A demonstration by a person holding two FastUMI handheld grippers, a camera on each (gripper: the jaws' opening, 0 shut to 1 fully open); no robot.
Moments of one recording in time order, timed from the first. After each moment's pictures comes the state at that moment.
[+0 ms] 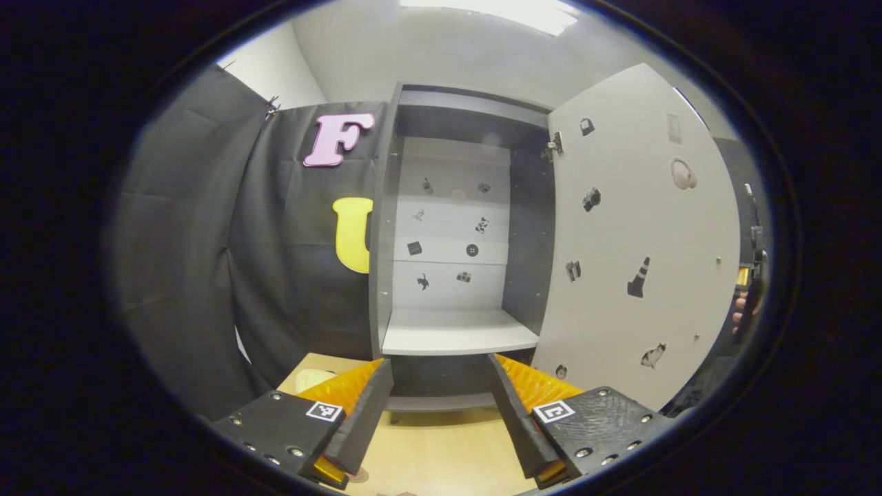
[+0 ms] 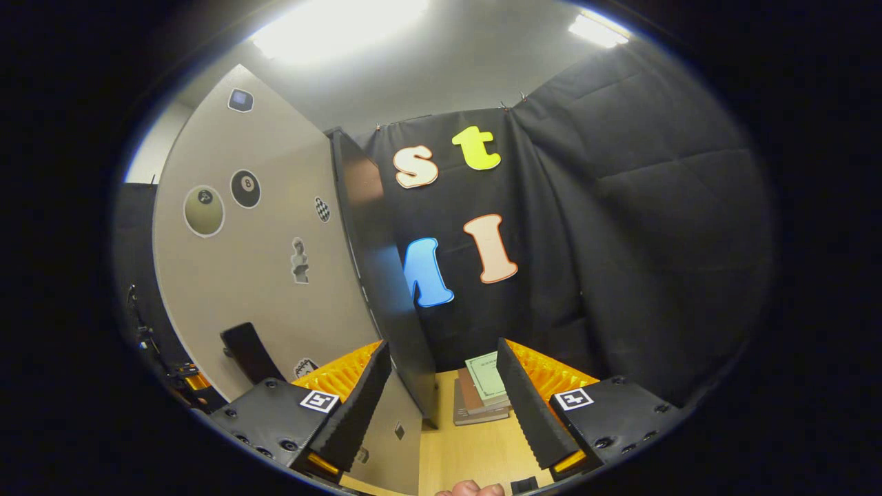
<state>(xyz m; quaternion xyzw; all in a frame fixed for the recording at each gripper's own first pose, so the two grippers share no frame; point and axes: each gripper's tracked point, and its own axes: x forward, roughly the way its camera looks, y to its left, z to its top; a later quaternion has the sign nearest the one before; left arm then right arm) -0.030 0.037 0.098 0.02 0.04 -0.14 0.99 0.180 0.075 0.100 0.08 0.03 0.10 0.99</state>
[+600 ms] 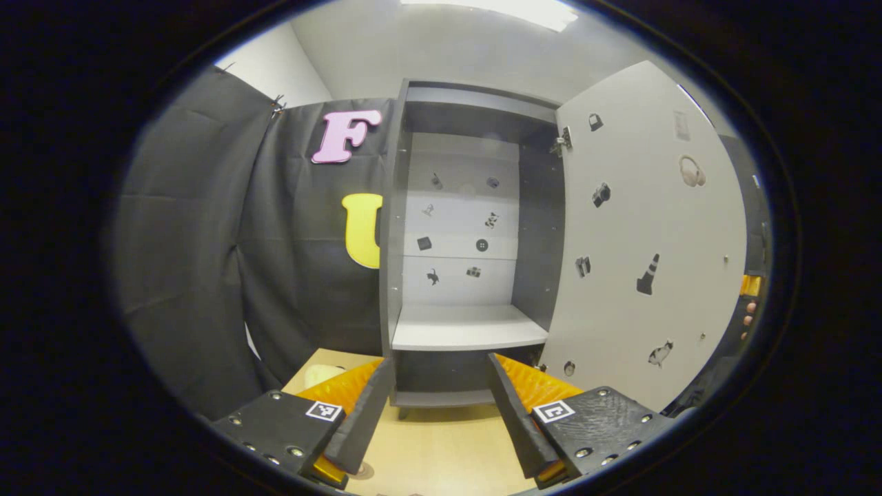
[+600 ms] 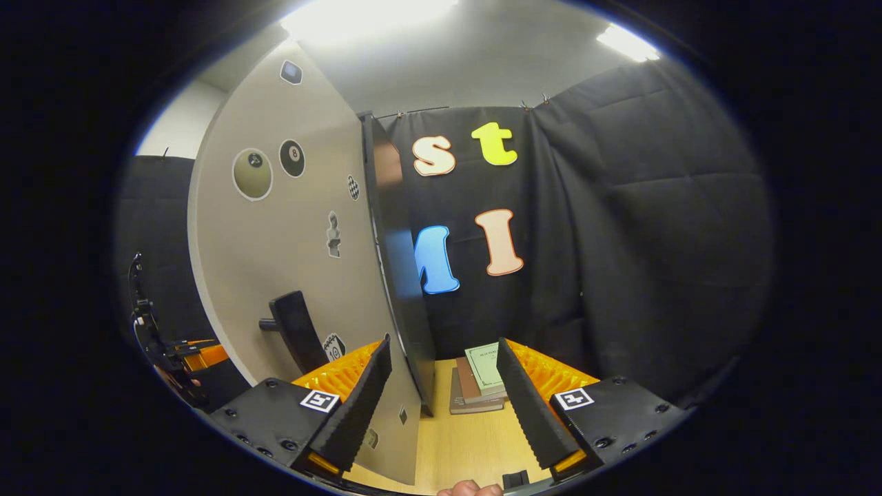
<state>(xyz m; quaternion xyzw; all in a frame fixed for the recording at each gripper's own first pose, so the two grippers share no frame) -0.035 0.053 0.092 0.03 0.05 -0.13 0.99 0.157 0.104 0.089 0.03 0.04 0.09 0.99</state>
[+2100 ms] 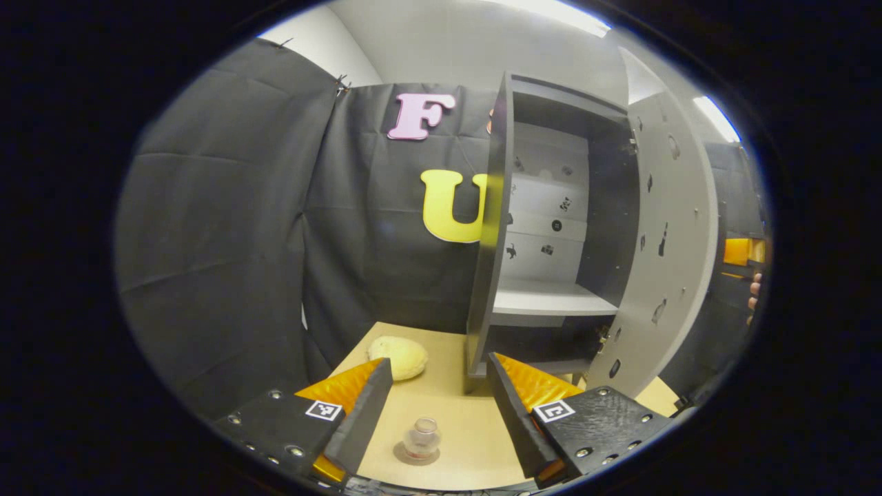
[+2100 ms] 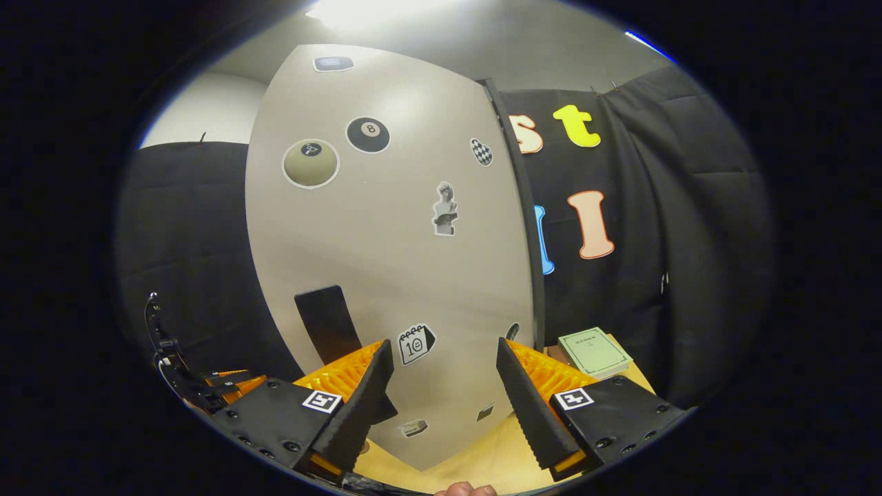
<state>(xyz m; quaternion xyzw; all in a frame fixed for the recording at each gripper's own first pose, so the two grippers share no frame) -0.052 0.238 0.046 0.00 0.08 -0.05 1.00 0.158 0.325 0.061 0.03 0.08 0.21 0.97</state>
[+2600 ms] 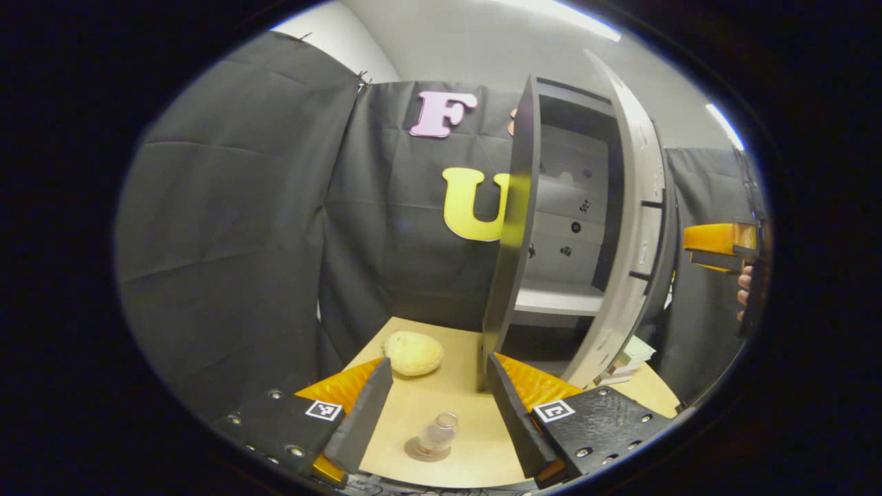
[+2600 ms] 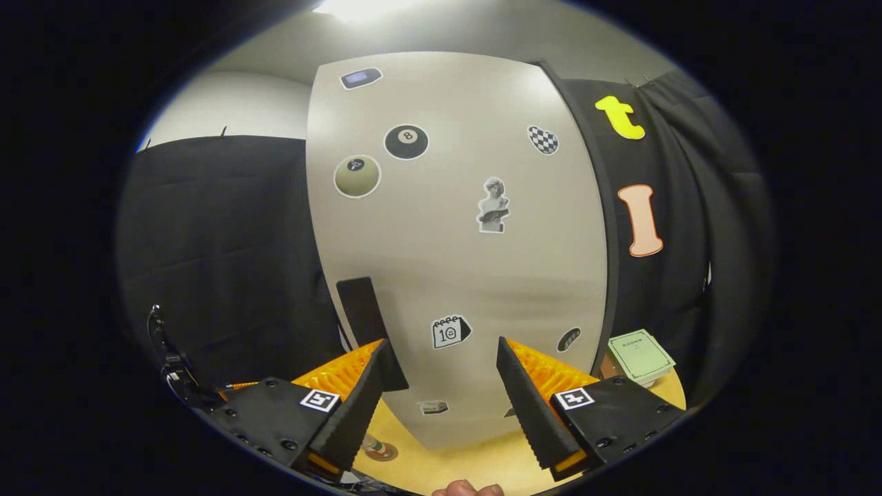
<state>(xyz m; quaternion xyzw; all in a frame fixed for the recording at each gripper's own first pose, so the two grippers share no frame) -0.057 0.264 0.048 -0.03 0.08 -0.02 1.00 0.174 0.382 0.069 0.01 0.08 0.27 0.96</state>
